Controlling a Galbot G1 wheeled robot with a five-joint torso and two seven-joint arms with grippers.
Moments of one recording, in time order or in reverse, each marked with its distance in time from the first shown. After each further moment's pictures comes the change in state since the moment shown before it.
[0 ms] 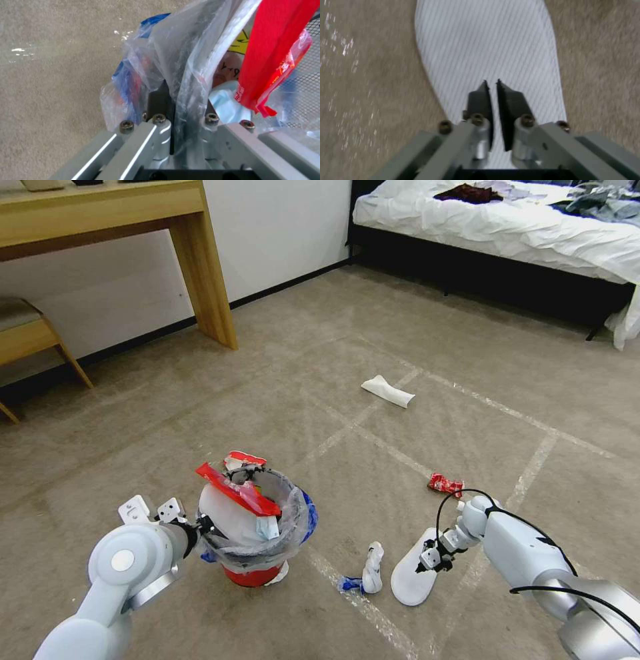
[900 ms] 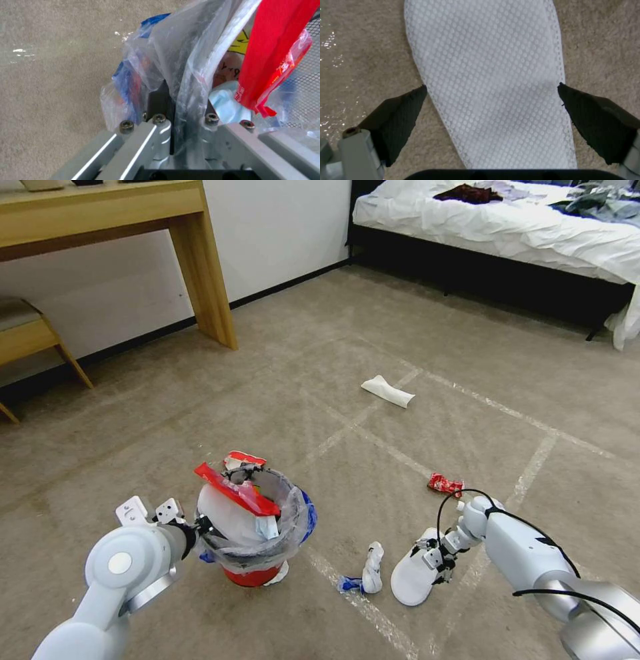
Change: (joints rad) left arm 0.004 0.000 -0.006 -0.005 0.001 -0.001 0.000; right arm -0.007 0.017 0.000 -0.021 -0.061 -0.006 0.067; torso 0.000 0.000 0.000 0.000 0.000
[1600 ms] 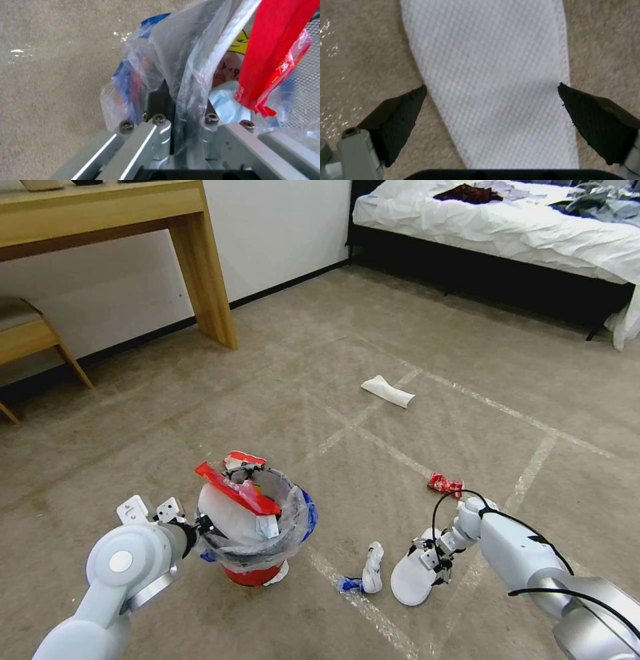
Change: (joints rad) left arm -0.009 -0.002 0.004 0.007 -0.001 0.000 0.001; right arm 0.014 0.009 -0.034 -0.023 -0.030 -0.013 0.032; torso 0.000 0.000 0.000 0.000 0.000
